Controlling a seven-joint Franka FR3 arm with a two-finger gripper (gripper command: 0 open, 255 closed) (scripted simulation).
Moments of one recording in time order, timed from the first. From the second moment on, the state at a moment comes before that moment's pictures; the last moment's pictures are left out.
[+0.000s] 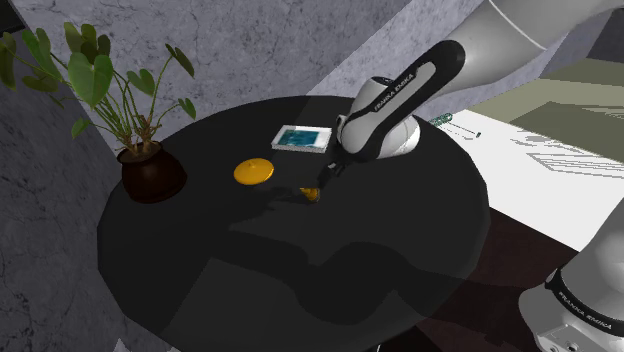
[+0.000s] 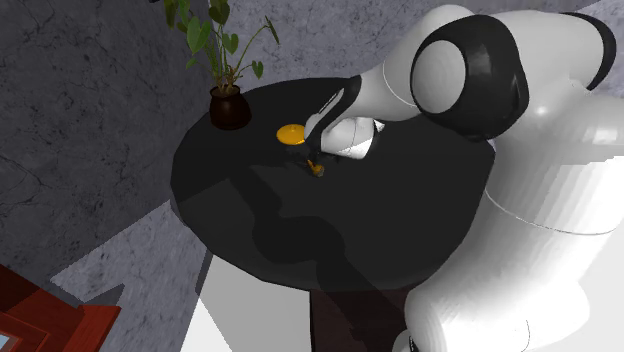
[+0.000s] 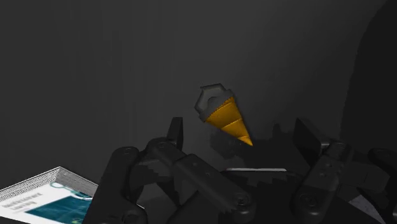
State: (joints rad) arm 0.12 0.24 0.16 -2.32 0.44 2.92 -0.38
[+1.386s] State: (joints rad) arm 0.06 0.53 0.24 -2.13 0.49 3.09 -0.49
